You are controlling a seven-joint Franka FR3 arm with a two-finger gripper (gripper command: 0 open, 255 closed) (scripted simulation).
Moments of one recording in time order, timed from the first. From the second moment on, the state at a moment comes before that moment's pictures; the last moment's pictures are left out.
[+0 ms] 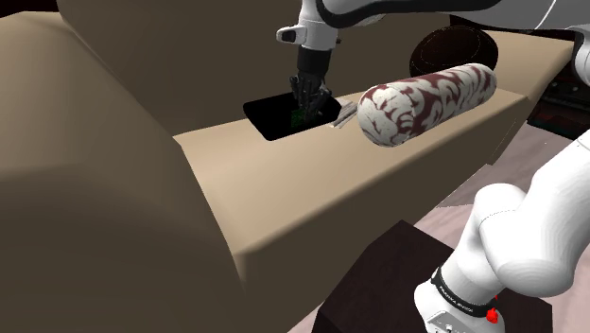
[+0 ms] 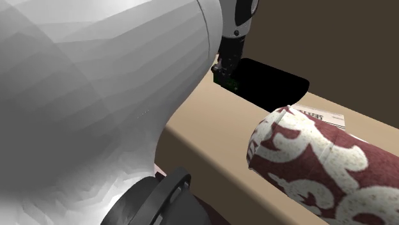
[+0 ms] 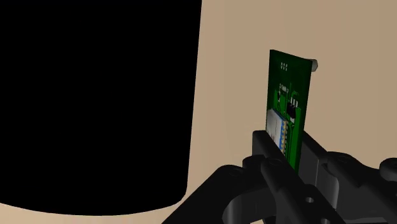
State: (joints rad) arm 0.32 -0.19 -0.16 -1.88 -0.02 1.72 -1.25
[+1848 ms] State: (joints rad) arm 0.18 0.29 -0.27 -1.11 0.09 1.42 -1.48
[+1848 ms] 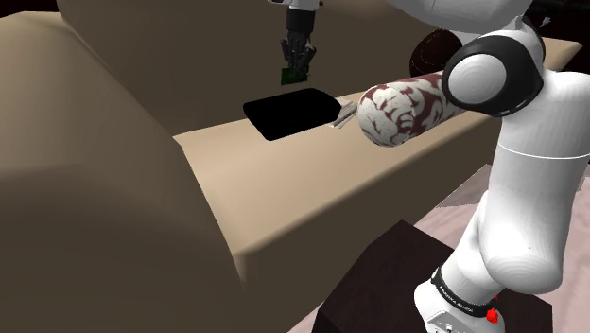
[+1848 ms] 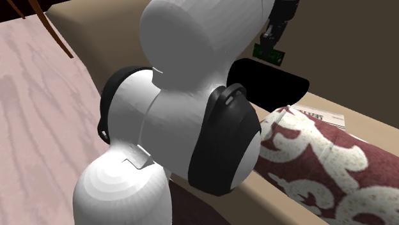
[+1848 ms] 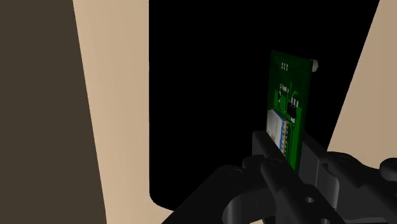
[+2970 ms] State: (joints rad) arm 0.20 0.22 -0.27 -1.37 0.07 1.61 -1.48
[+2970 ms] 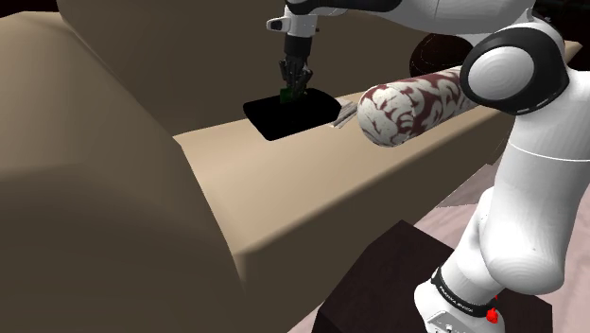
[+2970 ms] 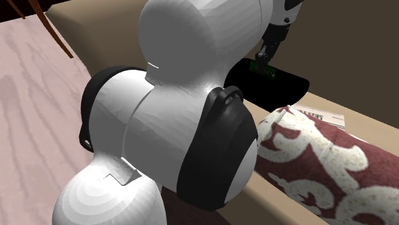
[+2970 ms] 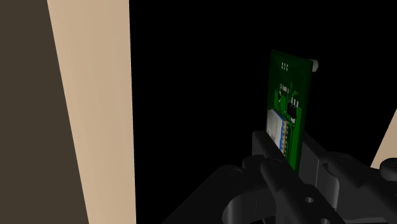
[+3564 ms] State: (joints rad) arm 0.20 0.23 -0.27 -1.34 0.07 1.59 -1.48
